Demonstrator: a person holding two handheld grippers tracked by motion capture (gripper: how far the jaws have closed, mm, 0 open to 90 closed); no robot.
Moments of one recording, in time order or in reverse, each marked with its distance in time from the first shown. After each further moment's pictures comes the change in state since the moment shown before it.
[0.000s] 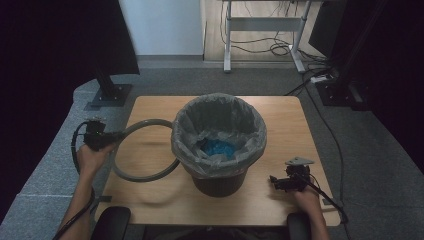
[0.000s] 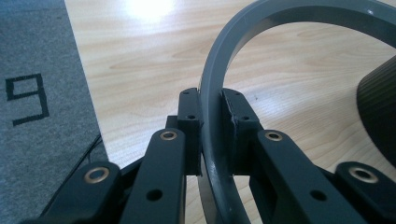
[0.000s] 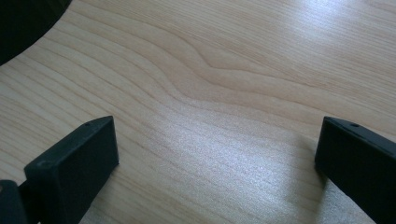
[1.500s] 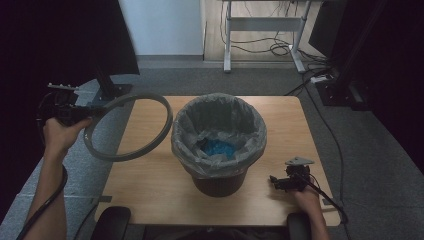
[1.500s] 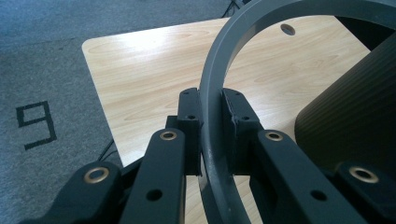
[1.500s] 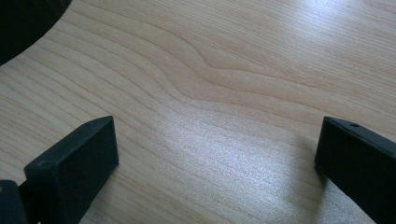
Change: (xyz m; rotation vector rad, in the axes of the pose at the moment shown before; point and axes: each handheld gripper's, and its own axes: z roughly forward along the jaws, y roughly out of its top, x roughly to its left) left arm -0.011 0.082 -0.107 -0.042 -0.046 0.029; right arm 0.000 0.000 0.000 0.000 0.001 0.000
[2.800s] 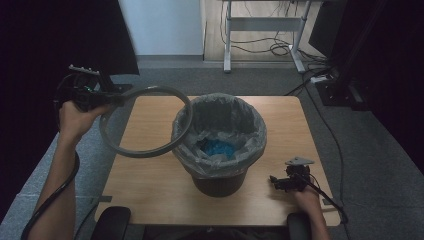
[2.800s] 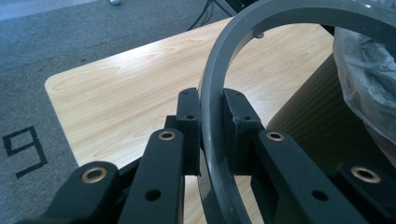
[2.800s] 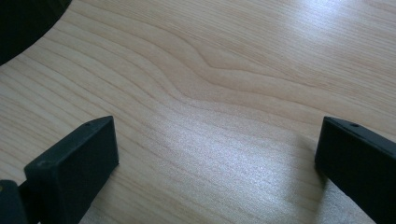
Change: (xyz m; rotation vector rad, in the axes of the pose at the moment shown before) left arm -0.056 0.055 0.007 0.031 -0.046 0.116; right arm 0.000 0.000 0.000 0.000 0.000 0.000
